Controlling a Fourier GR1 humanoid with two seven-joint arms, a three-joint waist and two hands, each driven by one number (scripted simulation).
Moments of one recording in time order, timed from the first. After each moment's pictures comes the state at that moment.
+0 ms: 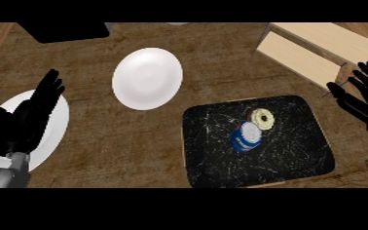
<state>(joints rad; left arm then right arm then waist) -0.08 0.53 -0.11 -1.50 0.33 0.18 0.09 -0.16 -0.49 -0.13 -1.33 -0.43 -0.34 -0.01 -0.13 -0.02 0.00</state>
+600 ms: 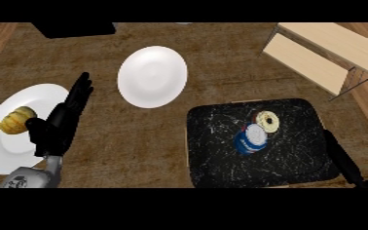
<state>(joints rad) -0.10 0.43 -0.23 -1.52 0.22 0.22 0.02 0.22 -0.15 -0.13 -1.59 -0.19 -0.95 -0.24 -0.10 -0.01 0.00</state>
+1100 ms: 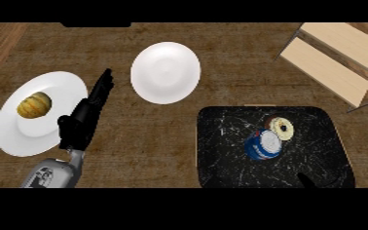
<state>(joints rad) -0.17 0.35 -0.30 -1.49 0.16 0.24 0.01 0.55 -0.24 0.18 -1.94 0.13 -1.01 0.09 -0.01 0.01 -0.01</state>
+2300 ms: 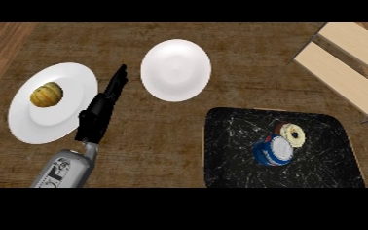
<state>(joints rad) -0.24 0.30 -0.32 -1.42 0.11 0.22 0.00 0.58 -0.60 0.26 -2.33 0.57 -0.49 1.13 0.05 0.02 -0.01</state>
